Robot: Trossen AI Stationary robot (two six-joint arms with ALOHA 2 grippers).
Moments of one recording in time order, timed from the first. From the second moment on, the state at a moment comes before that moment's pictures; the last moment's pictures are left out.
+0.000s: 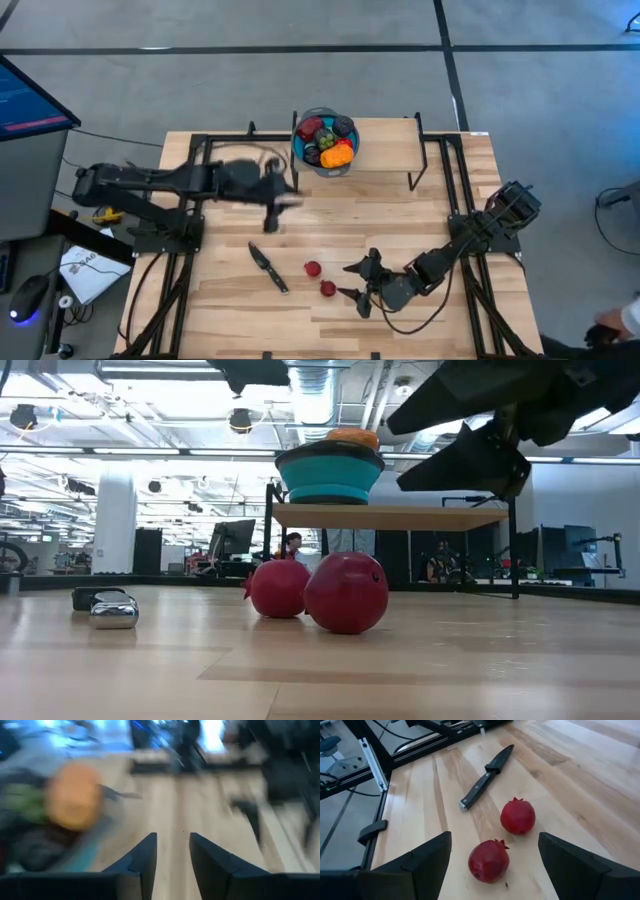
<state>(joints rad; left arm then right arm) 0.02 1.20 1.07 -0.30 -0.12 0.05 0.64 1.72 0.81 0.34 0.68 0.73</state>
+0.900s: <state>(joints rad) -0.32 1.76 0.60 0.64 -0.25 0.02 0.70 1.72 0.81 0.33 0.76 0.81</state>
